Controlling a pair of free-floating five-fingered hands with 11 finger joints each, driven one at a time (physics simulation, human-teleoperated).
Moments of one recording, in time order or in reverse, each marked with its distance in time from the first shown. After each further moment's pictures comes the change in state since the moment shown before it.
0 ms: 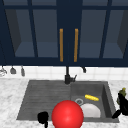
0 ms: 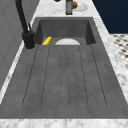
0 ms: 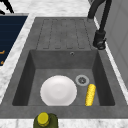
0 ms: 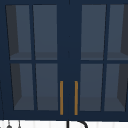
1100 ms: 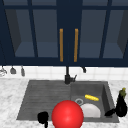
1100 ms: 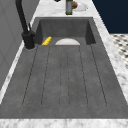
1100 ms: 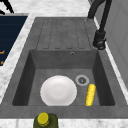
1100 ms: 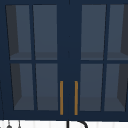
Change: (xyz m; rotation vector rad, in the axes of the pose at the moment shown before) left hand 0.000 0.000 0.000 0.000 0.000 0.000; right hand 0.036 0.013 0.023 -0.117 0.226 -0.237
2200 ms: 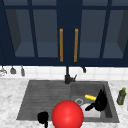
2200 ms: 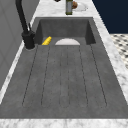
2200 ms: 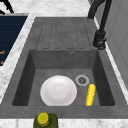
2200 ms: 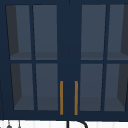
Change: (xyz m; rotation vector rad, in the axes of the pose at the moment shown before) left hand 0.000 0.000 0.000 0.000 0.000 0.000; right hand 0.112 0.056 0.058 0.020 0.024 -0.001
